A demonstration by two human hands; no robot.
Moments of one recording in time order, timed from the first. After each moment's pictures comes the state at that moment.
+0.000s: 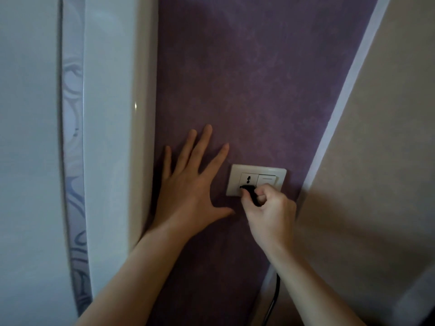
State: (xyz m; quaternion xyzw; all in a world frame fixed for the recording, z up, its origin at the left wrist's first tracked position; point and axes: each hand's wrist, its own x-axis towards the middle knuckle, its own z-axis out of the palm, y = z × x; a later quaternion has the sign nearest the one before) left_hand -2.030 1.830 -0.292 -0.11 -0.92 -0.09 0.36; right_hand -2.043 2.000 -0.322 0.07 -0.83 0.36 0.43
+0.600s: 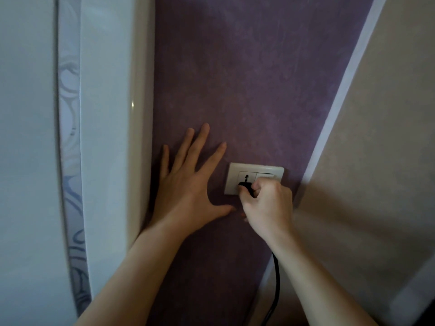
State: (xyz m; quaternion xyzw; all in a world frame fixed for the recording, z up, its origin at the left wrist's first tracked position) left_hand -2.027 1.829 -0.290 -0.12 -0.92 -0.13 0.35; right_hand -2.047 2.000 -0.304 0.04 -0.88 0.33 0.34
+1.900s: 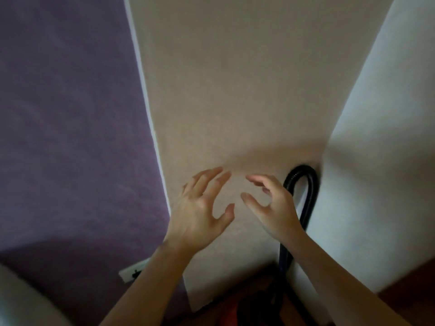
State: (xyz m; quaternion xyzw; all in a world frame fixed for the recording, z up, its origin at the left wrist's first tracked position) left_hand -2.010 2.098 0.056 -0.35 -0.86 -0.28 0.25; right_hand -1.970 2.290 0.043 0.01 -0.86 0.43 0.28
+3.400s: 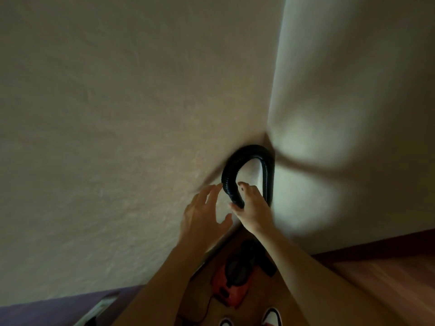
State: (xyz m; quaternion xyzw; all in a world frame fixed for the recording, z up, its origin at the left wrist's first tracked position) left_hand -2.100 2.336 -0.039 -0.35 -0.91 -0.20 -0.04; right_hand -2.051 2.491 -0.115 -0.23 -0.90 0.37 0.07
